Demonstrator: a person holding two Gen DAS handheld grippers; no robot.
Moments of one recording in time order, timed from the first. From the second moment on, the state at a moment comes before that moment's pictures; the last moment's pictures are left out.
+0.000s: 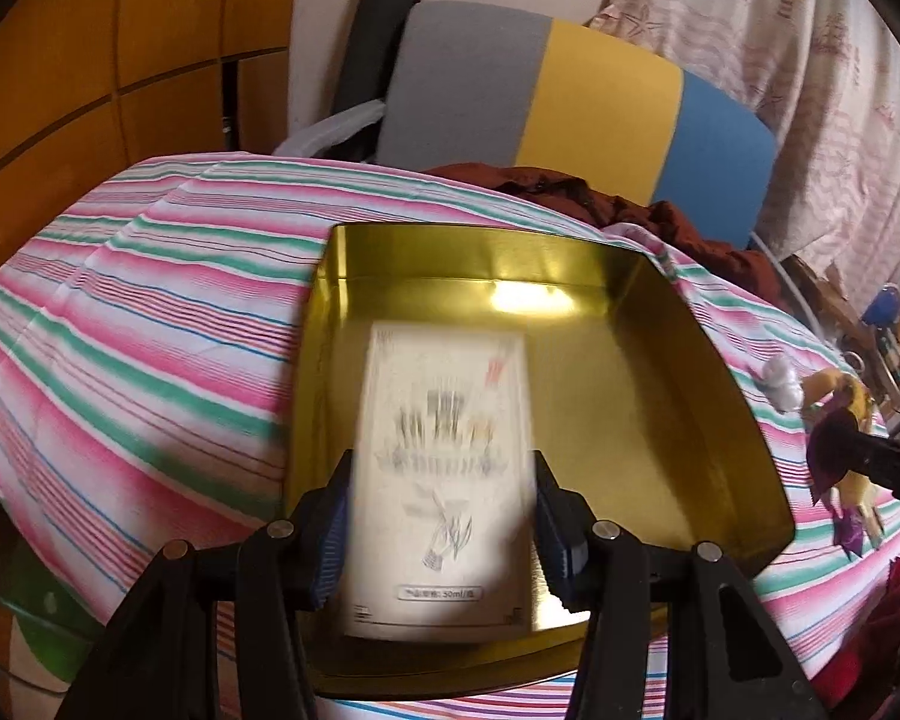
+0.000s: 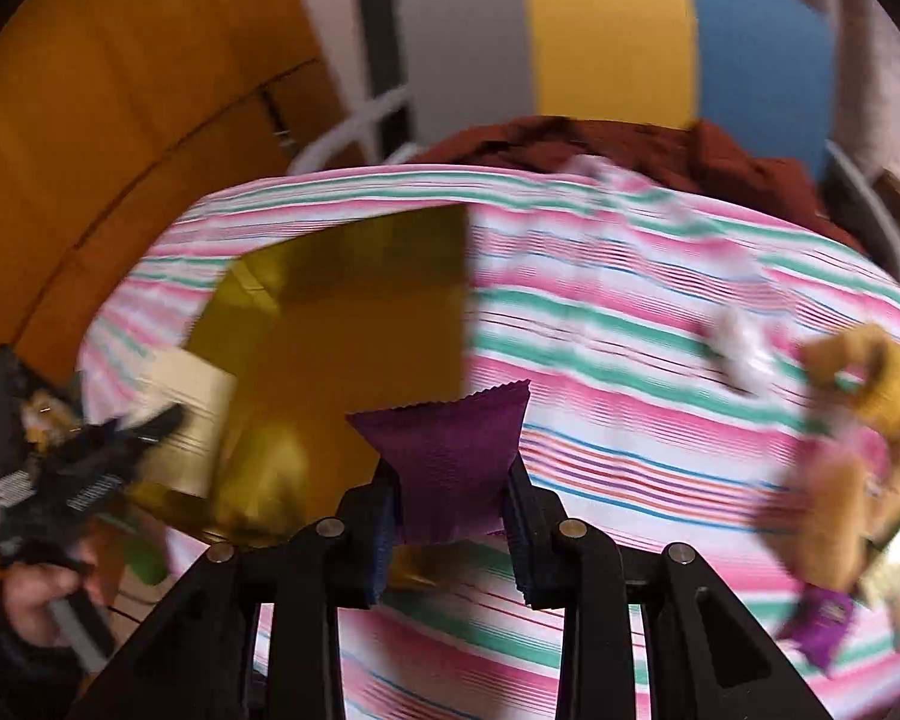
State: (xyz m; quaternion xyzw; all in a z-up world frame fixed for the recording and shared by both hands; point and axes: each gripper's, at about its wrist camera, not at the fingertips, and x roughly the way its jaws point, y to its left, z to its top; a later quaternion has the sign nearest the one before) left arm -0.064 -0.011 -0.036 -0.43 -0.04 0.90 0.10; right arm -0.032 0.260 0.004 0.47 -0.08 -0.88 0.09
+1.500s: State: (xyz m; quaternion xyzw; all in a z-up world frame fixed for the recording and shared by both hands) left arm -0.017 0.094 -0.007 -0.43 0.01 0.87 0.27; right arm 0.073 0.444 0.032 0.34 -0.25 -0.90 -0.11
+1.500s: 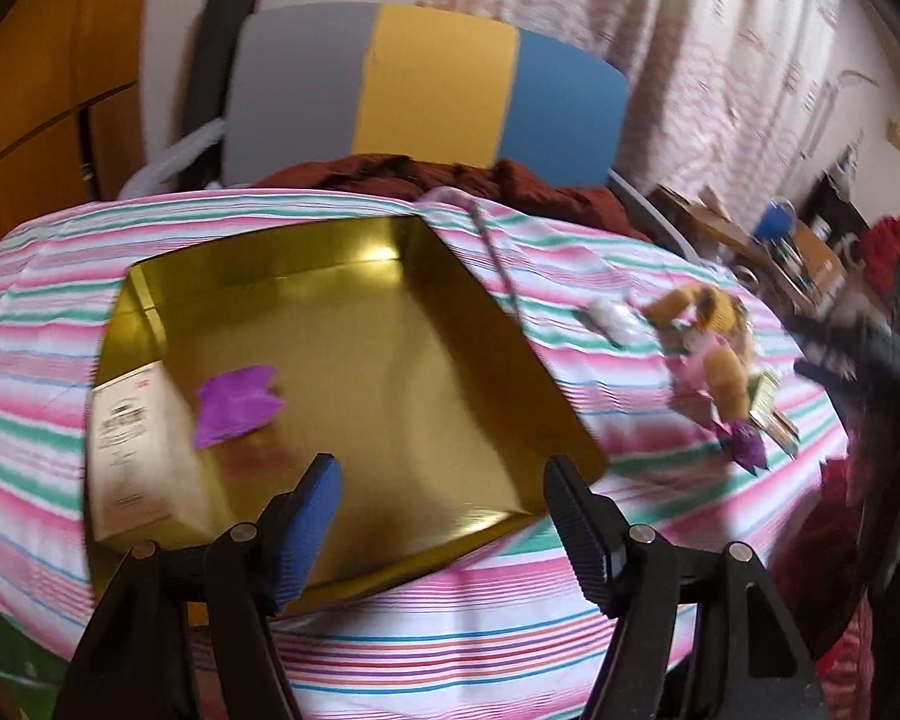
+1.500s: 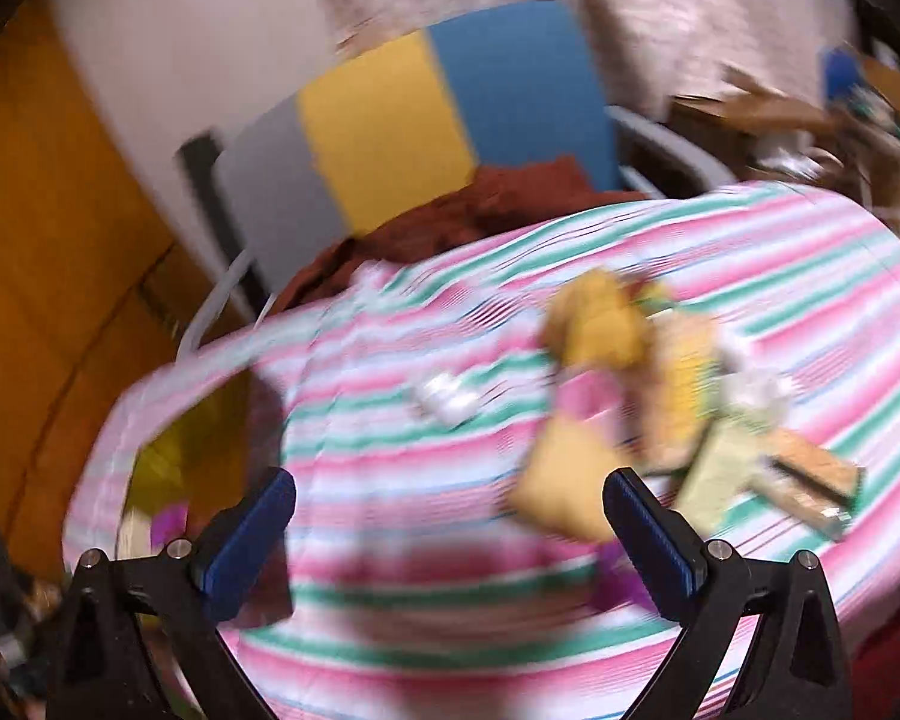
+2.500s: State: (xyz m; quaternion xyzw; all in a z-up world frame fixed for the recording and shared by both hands) left arm -0.028 0.367 -0.032 -0.49 0.04 0.74 0.46; right arm 0.111 0.555 -0.011 0.24 -0.47 -0.84 -0.11
